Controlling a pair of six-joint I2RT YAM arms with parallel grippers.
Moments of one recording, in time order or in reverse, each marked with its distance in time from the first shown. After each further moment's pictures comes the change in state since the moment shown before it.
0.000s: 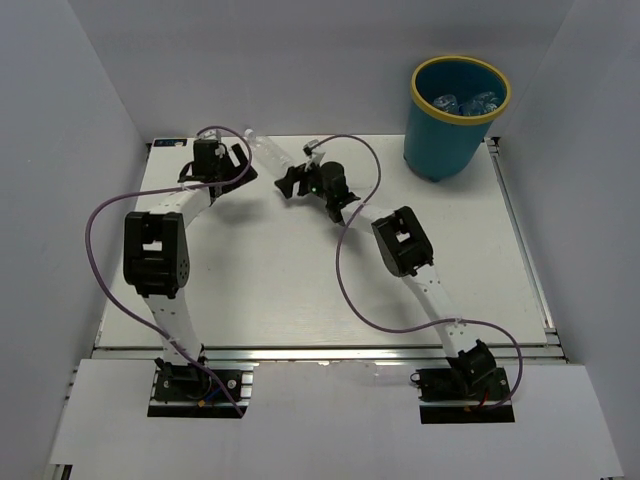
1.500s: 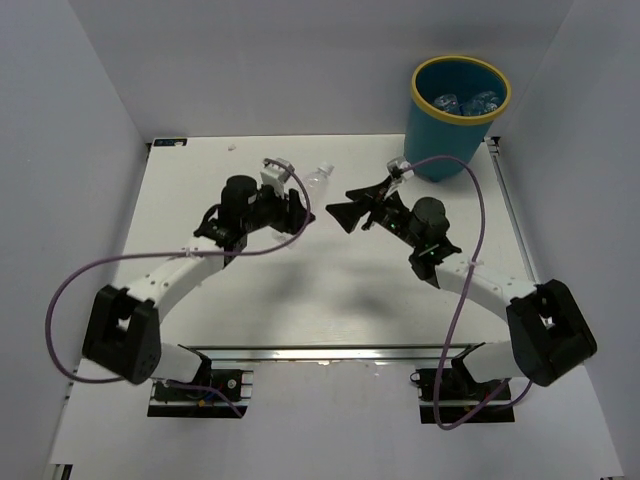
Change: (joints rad) left arm -0.355 -0.522 -0.421 0.126 0.263 0.269; right arm -0.002 -1.429 -1.439 0.176 -0.109 0.156
